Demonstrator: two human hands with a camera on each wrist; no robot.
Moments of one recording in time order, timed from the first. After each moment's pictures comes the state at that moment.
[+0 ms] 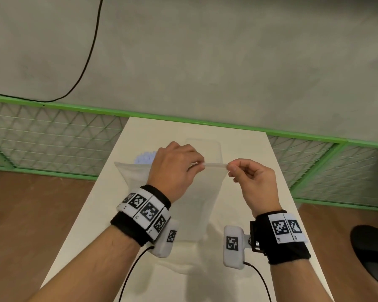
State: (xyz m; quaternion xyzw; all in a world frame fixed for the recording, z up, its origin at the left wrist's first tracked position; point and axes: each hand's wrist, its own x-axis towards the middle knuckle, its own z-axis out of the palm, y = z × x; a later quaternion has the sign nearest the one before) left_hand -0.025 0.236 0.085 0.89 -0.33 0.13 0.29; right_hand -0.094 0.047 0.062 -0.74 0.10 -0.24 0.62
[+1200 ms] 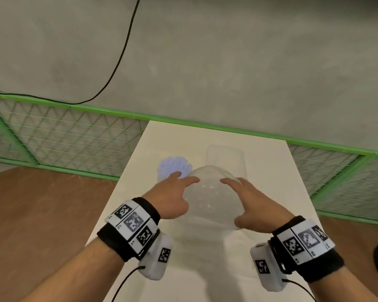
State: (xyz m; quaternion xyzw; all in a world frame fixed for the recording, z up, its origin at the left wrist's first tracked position) left_hand -0.026 0.304 0.087 0.91 -0.23 -0.27 0.21; right_hand -0.088 0.082 0.084 -0.95 0.01 0.20 0.23
